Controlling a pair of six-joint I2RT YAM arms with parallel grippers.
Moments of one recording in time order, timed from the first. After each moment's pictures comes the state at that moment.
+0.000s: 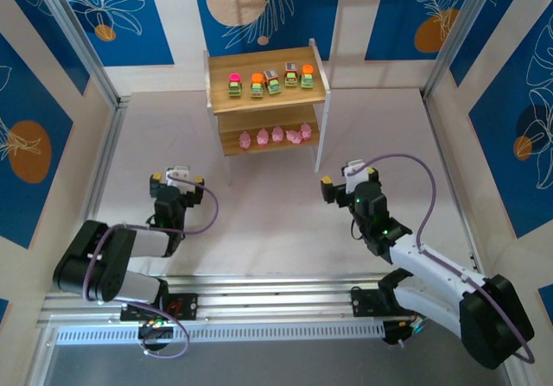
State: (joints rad) left arm -0.23 1.43 0.22 0.92 -0.34 0.16; right arm 0.49 0.93 0.35 0.25 0.33 0.00
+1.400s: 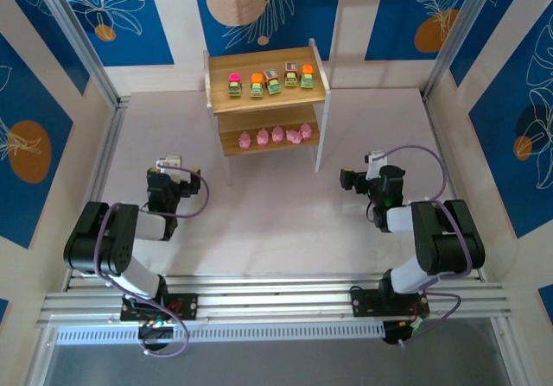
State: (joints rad) left arm -0.09 1.57 0.34 0.90 -0.13 0.06; right arm 0.02 1.52 0.38 0.73 -0.13 0.04
